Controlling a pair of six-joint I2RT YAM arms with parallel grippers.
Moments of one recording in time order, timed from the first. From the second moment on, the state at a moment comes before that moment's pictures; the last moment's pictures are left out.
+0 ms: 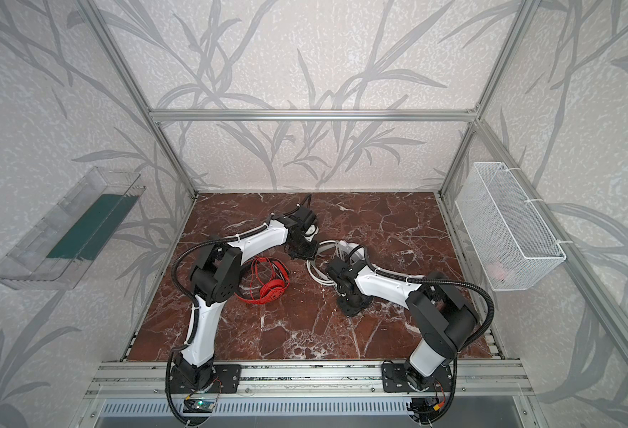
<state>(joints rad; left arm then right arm) -0.57 2.19 1.70 -0.78 0.18 -0.31 0.74 1.63 0.91 -0.83 0.05 0.21</state>
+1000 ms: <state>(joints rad) -0.57 2.19 1.70 -0.78 0.18 -0.31 0.84 1.64 1.03 -0.94 0.08 0.15</state>
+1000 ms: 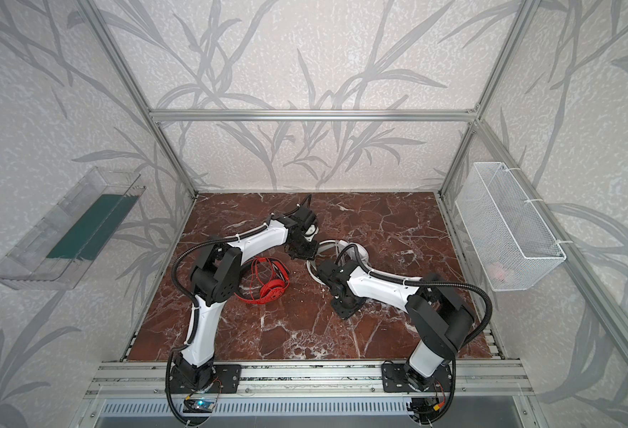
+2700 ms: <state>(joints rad) -0.58 2.16 1.67 -0.79 0.19 -0.29 0.81 1.73 1.38 -1.20 0.04 -0.50</state>
